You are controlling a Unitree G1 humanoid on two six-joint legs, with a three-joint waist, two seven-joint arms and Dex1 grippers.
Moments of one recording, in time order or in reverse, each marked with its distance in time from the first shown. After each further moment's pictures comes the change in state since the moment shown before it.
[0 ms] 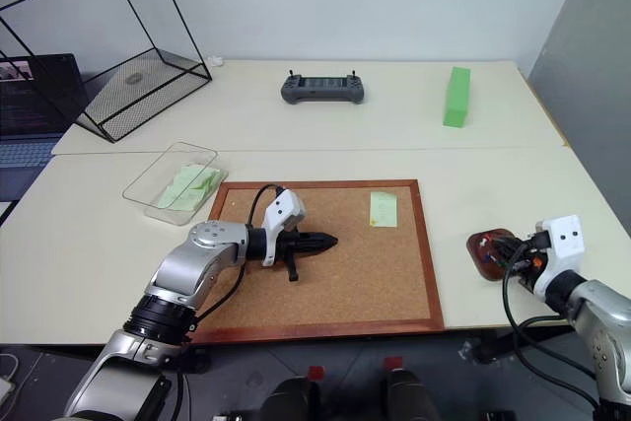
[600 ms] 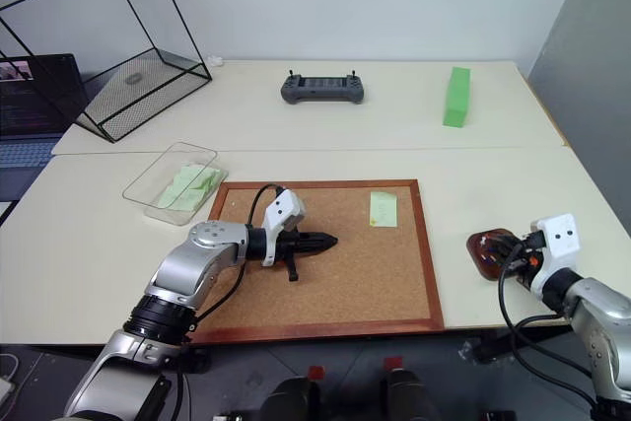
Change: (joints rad) left arm 0.000 0.003 0.000 0.000 0.003 -0.003 -0.002; right arm -0.020 -0.026 0.073 -0.031 -0.014 -0.076 0.051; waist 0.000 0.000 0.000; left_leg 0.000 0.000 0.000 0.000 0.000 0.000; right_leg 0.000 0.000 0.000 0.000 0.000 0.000
